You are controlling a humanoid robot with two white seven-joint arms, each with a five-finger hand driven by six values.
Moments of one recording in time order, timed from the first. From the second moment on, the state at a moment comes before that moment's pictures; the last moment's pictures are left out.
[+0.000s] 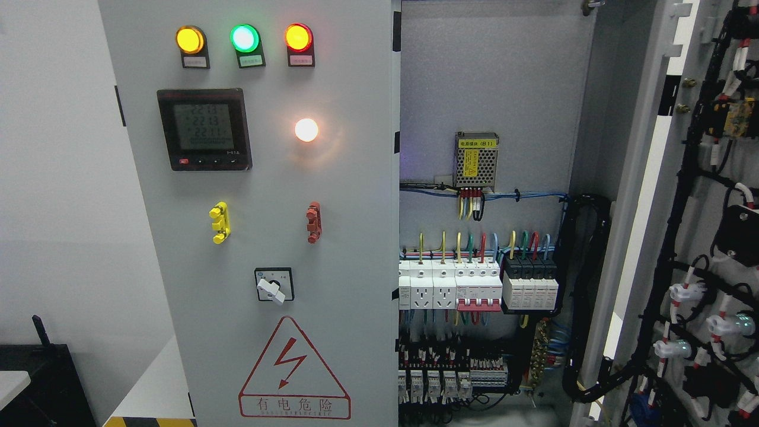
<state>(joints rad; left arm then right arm) 0.07 -0.04 0.00 -0.07 0.00 -0.11 -0.18 0.04 -0.19 0.40 -1.86 -0.26 -0.01 -0.04</state>
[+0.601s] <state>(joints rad) 0.07 -0.04 0.00 -0.07 0.00 -0.11 -0.18 -0.14 -0.13 0.38 -1.81 -0.29 0.12 -0.04</state>
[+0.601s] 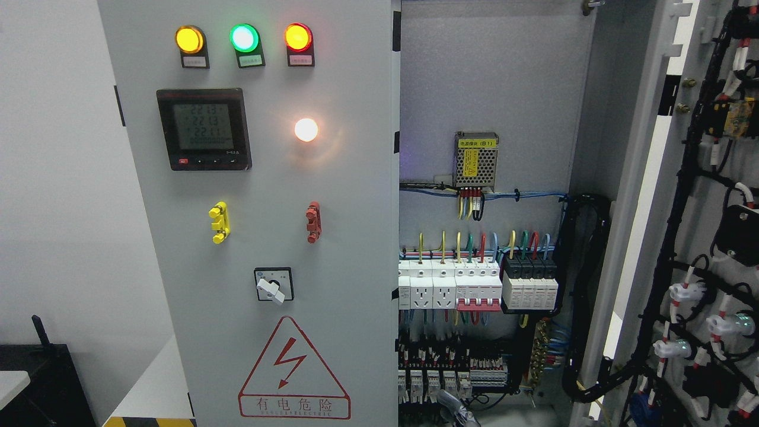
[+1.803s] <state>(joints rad) 0.07 -0.04 0.00 -0.07 0.00 -0.11 -0.18 -0.38 -0.07 0.37 -1.60 -0.38 0.18 -0.03</state>
